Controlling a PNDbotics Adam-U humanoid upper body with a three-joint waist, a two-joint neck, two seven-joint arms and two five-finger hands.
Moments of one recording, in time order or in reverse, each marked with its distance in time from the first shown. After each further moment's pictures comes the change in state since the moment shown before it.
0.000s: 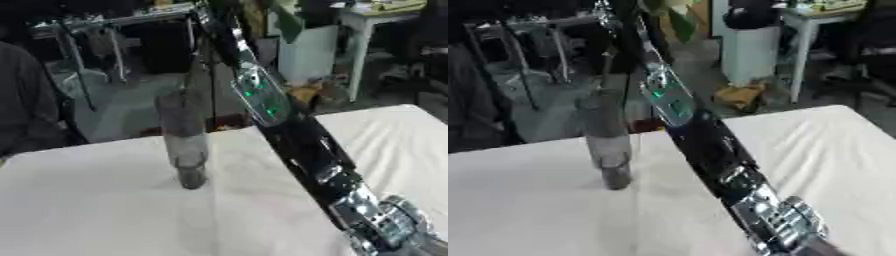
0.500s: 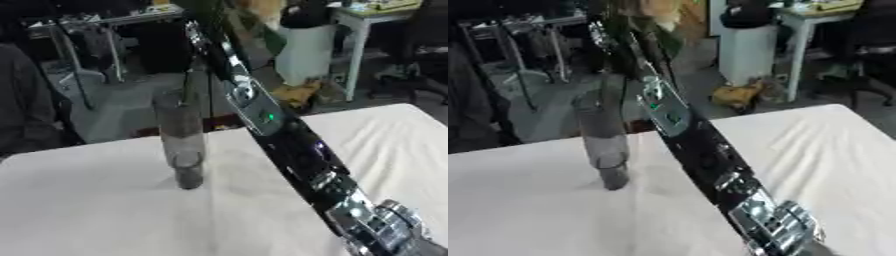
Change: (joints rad) left arm 0.001 0.000 0.000 0.000 0.000 0.000 0.000; right arm 0.017 0.012 0.015 0.054 0.004 0.003 0.056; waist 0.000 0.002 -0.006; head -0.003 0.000
